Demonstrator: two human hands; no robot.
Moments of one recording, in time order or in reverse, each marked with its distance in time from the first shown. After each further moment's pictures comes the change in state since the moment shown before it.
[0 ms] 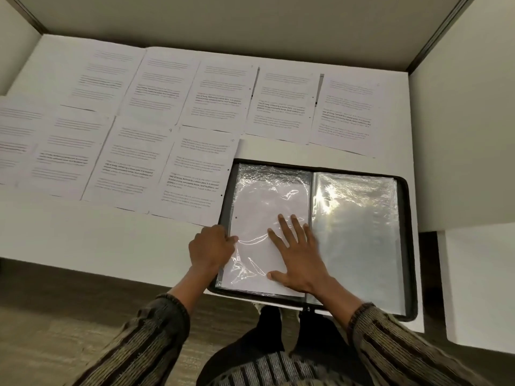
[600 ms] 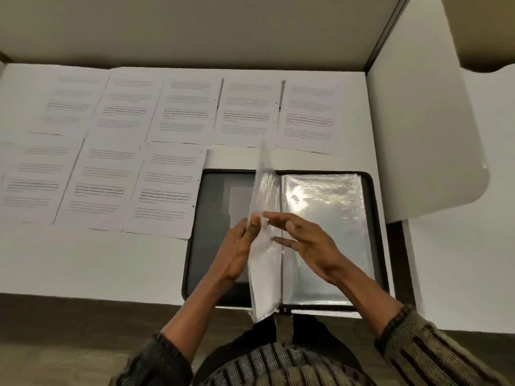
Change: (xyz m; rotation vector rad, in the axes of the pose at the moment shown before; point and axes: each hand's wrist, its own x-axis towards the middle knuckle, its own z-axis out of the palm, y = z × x) left_hand -0.070 0.115 -0.031 -1.042 -0.372 0.284; right_hand -0.052 0.051 -0.105 1.639 0.064 0.079
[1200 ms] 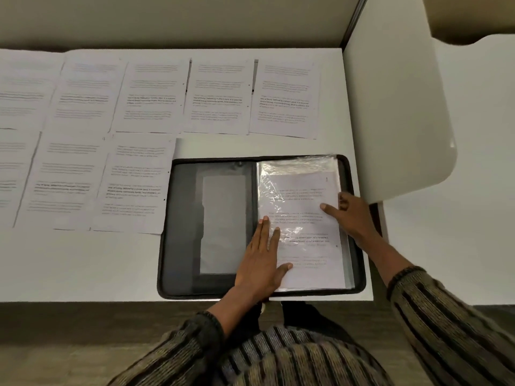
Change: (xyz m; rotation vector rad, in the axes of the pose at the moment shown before) left_hand 0.027 -0.102 0.109 1.058 -0.164 0.218; right_hand -0.017 0.032 -0.162 -0.420 0.613 0.179
